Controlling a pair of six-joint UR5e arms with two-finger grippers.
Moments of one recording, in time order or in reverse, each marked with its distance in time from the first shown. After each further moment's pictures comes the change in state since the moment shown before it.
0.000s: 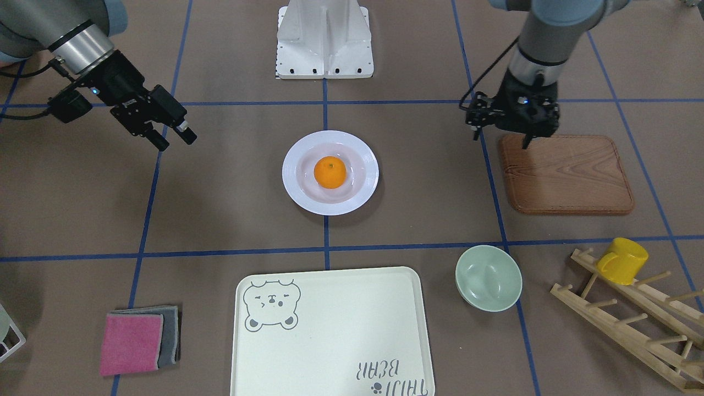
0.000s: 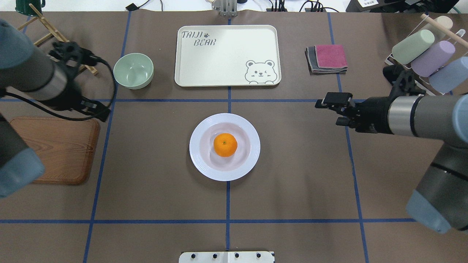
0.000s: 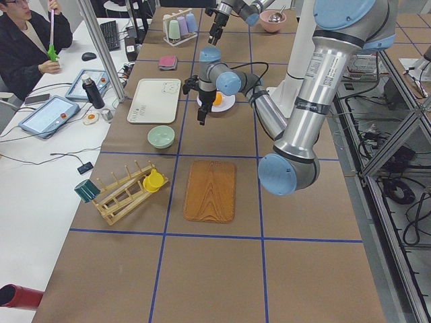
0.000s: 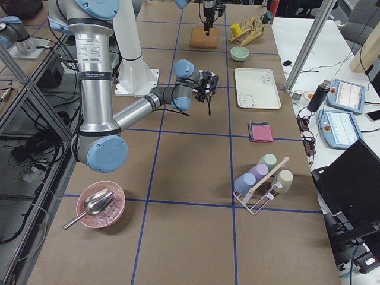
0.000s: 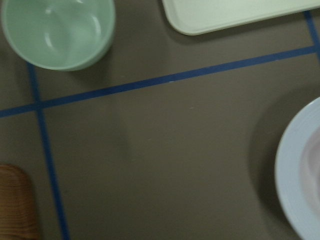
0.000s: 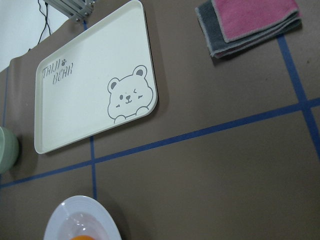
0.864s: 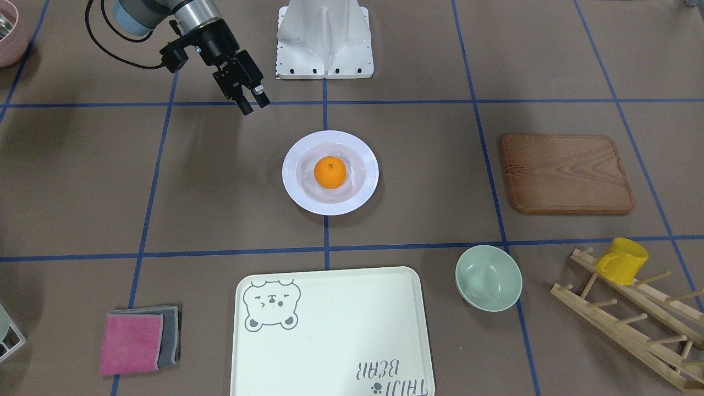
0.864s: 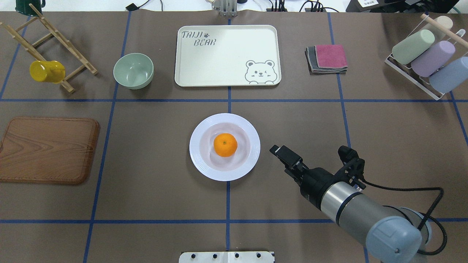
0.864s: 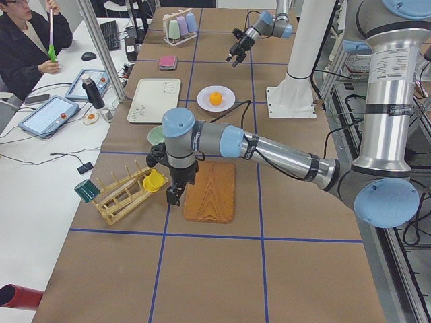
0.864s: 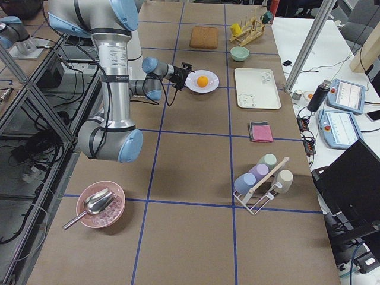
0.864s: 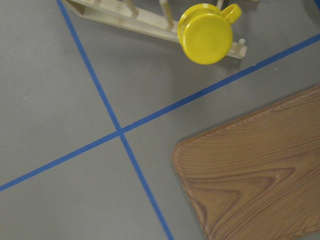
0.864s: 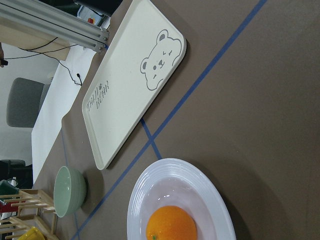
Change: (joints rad) left arm -0.652 0.249 0.243 -0.006 -0.228 0.816; right arm -0.510 0.054 0.007 0.002 -0.724 0.329
